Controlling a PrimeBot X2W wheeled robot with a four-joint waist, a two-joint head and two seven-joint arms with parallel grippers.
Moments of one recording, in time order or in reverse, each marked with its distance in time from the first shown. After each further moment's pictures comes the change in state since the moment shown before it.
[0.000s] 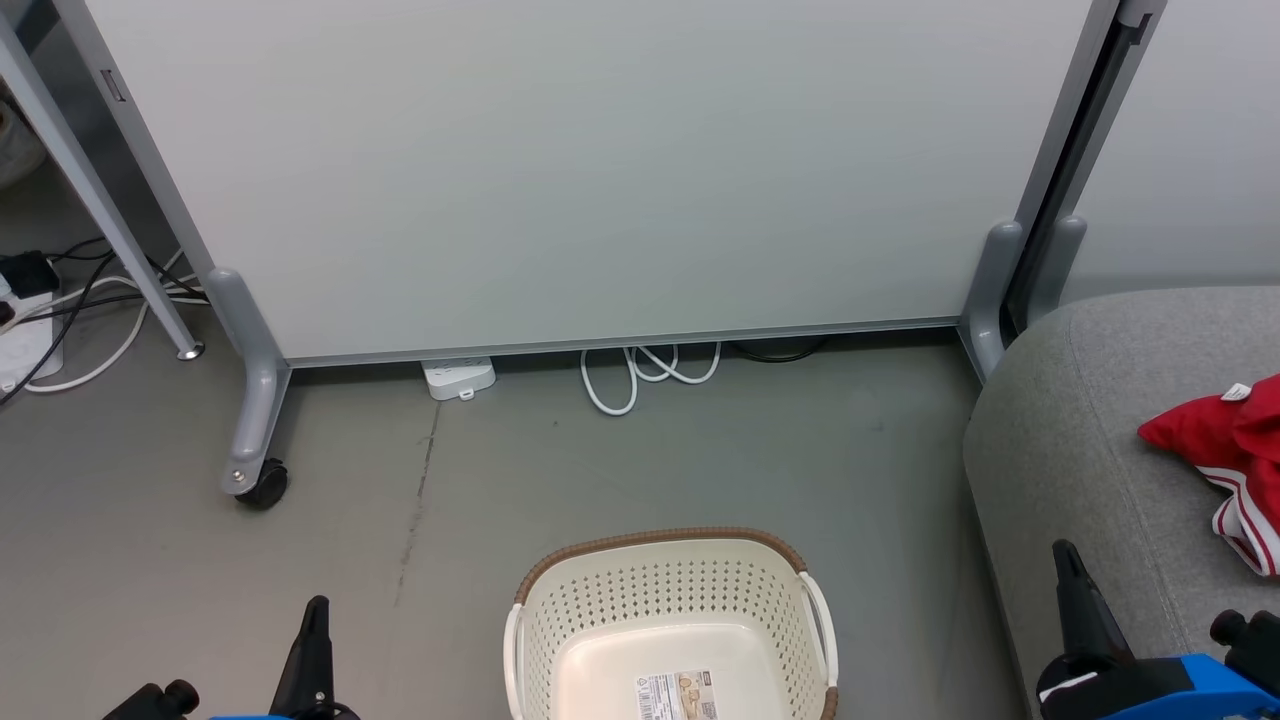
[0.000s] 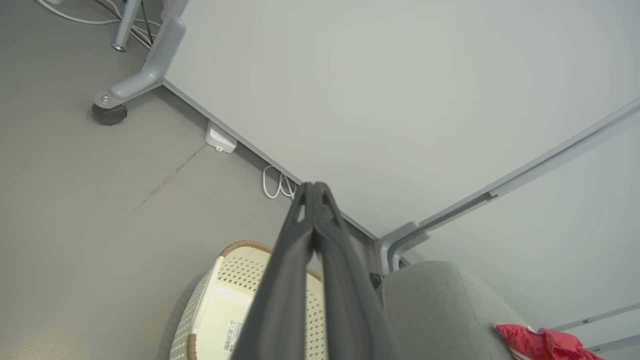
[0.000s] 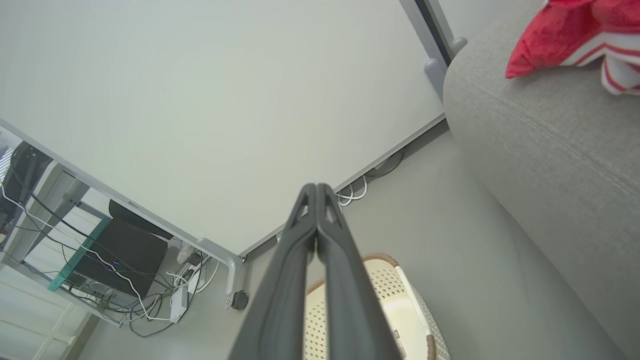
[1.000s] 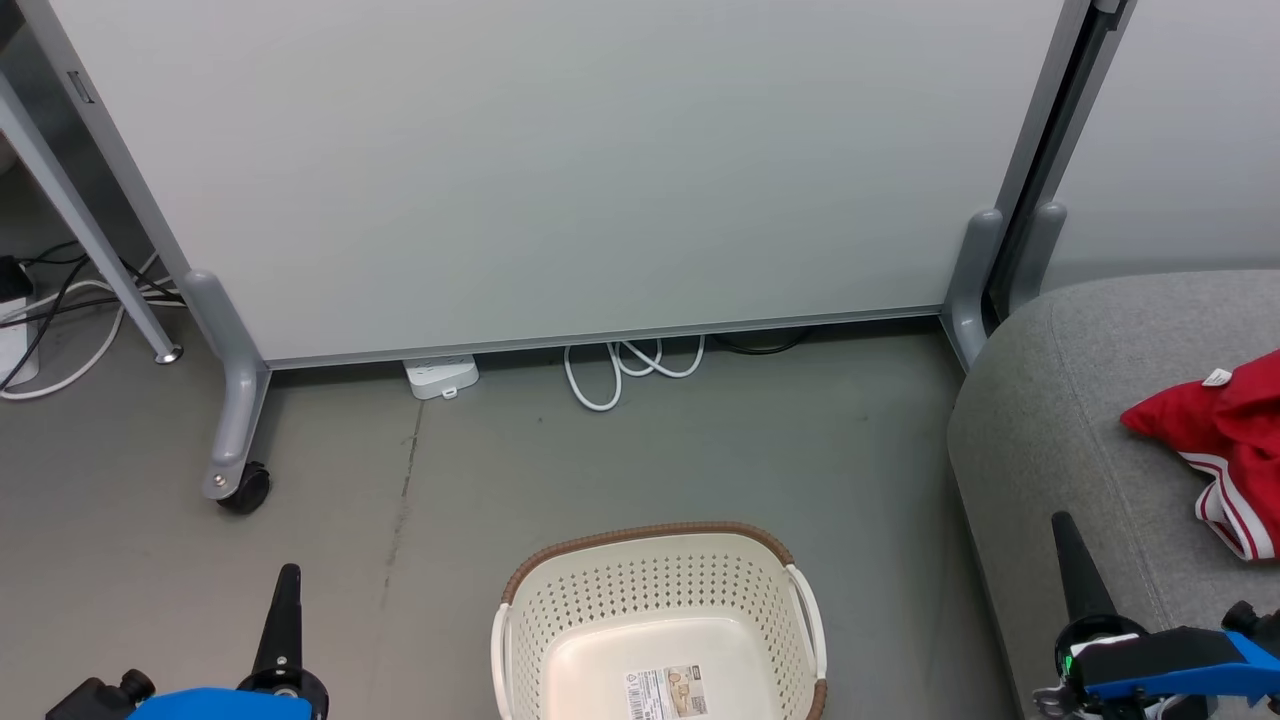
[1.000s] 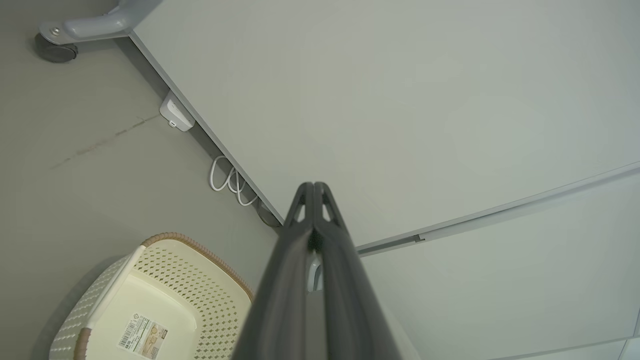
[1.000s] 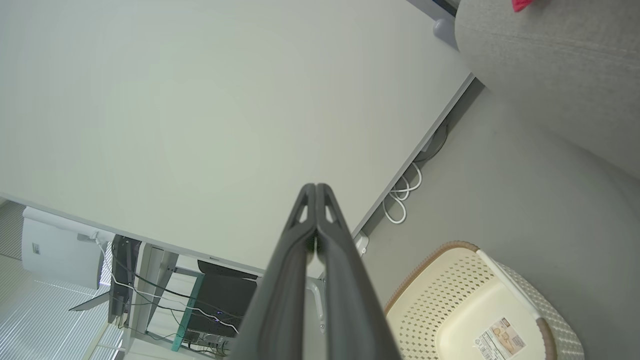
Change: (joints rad) left arm -0.033 -0.002 0.054 -0.040 -0.332 0.000 0.088; right arm -0.067 -0.001 0.000 0.040 0.402 0.000 0.040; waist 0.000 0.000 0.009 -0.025
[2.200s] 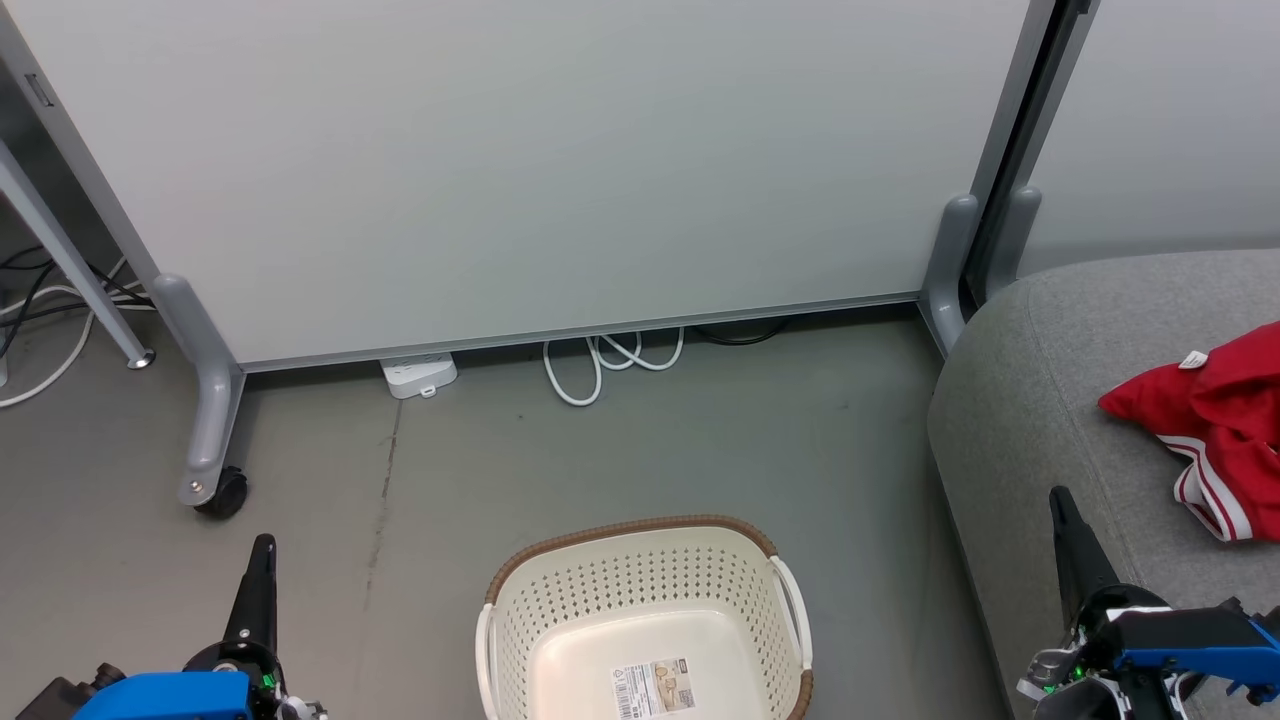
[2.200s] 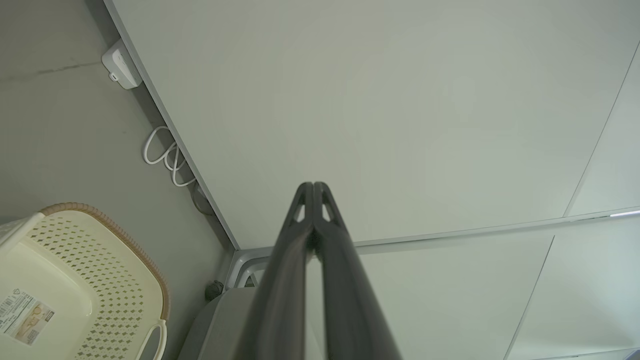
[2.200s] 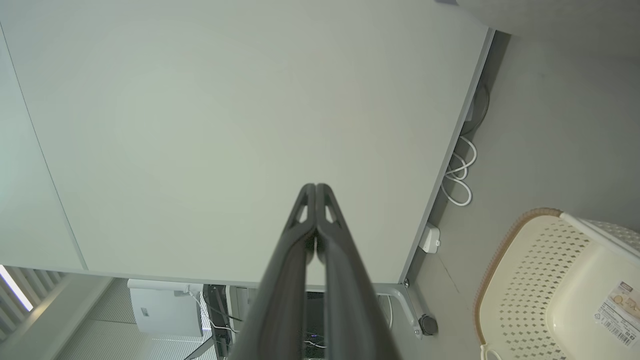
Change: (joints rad) left arm -0.029 -0.002 0.051 -0.038 -0.303 0.000 0.084; right arm -0.055 -0.002 0.000 0.038 0.365 0.000 0.034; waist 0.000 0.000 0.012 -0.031
